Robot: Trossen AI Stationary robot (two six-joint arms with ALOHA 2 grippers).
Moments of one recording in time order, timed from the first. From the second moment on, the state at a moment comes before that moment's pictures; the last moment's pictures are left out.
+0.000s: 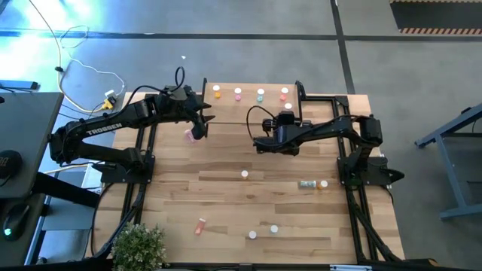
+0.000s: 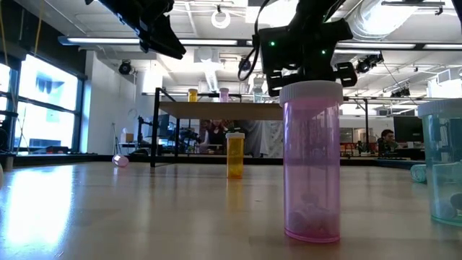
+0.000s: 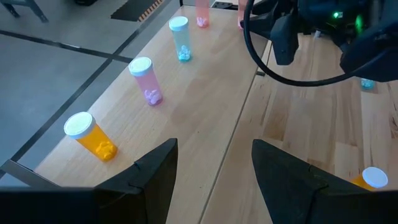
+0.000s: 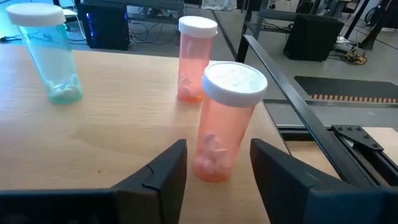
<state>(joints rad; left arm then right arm) 0.54 1.10 0.97 -0.42 -0.04 0.11 -0.09 1.82 1.26 -1.09 1.23 1.57</state>
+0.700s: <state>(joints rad) 0.54 1.10 0.97 -0.42 -0.04 0.11 -0.09 1.82 1.33 -1.22 1.23 1.62</state>
